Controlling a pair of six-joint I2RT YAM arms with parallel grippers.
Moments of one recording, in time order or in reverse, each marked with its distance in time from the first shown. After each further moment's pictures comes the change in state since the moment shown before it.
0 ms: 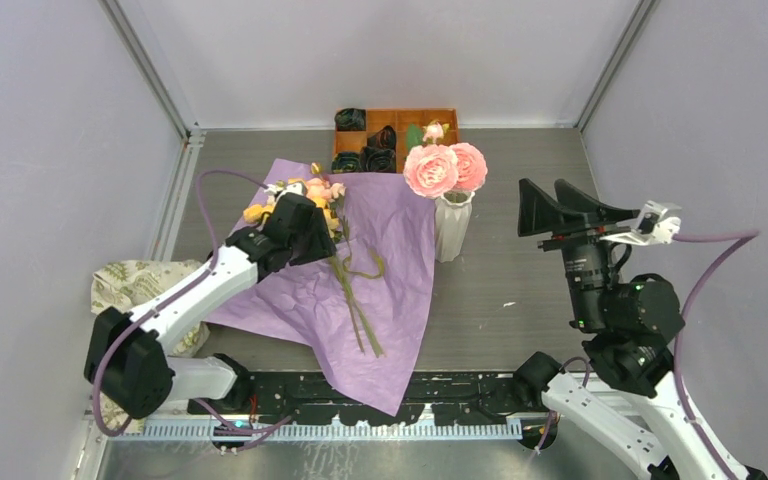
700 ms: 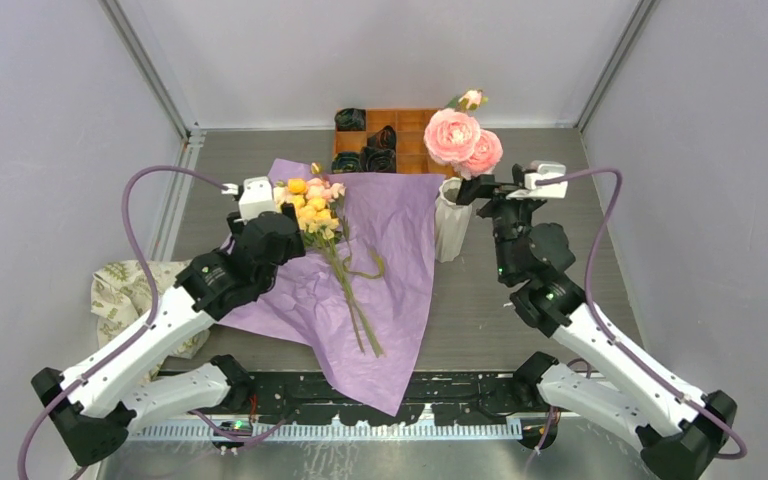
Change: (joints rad) left arm -0.205 -0.312 0.077 -0.206 -0.581 0.130; right arm 0.000 0.383 -0.132 0.382 0.178 -0.266
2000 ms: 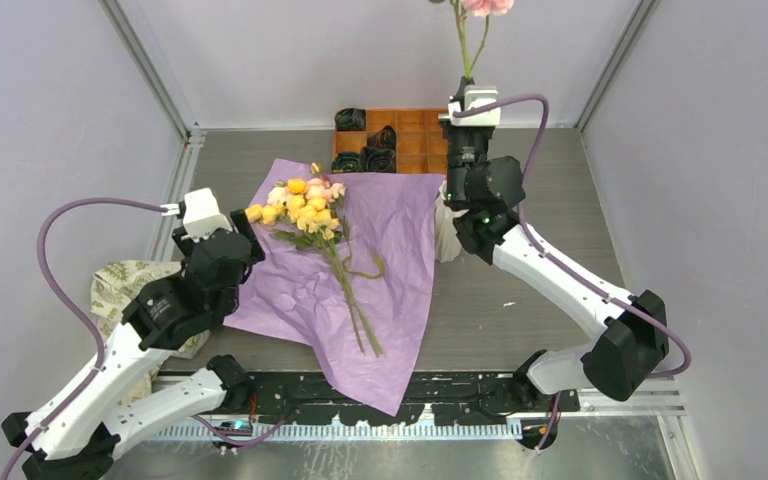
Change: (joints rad) left arm -0.010 -0.190 0.027 -0.135 -0.185 0.008; right arm 0.001 0.508 0.462 0.413 -0.035 -0.522
